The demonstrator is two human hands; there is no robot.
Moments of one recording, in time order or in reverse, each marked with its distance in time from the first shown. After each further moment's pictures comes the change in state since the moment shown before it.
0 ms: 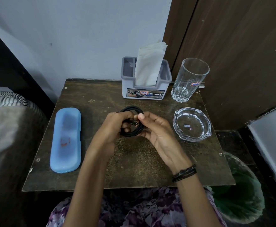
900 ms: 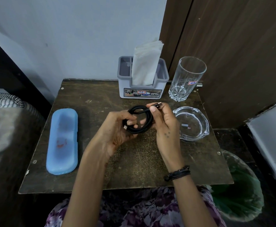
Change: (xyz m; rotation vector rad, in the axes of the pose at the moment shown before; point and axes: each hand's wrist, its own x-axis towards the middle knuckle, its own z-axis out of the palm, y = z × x) left_hand -0.002 -0.001 0.005 -0.241 -0.278 -0.044; right_hand -0.001 0.004 -0.007 -0.429 0.347 -0.415
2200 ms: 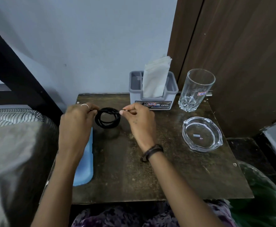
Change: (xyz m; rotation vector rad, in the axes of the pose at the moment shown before) left_hand -0.011 0.042 -0.094 1.318 0.769 0.716; right_hand 0.042 -0.002 0.077 -0.327 -0.053 0.105
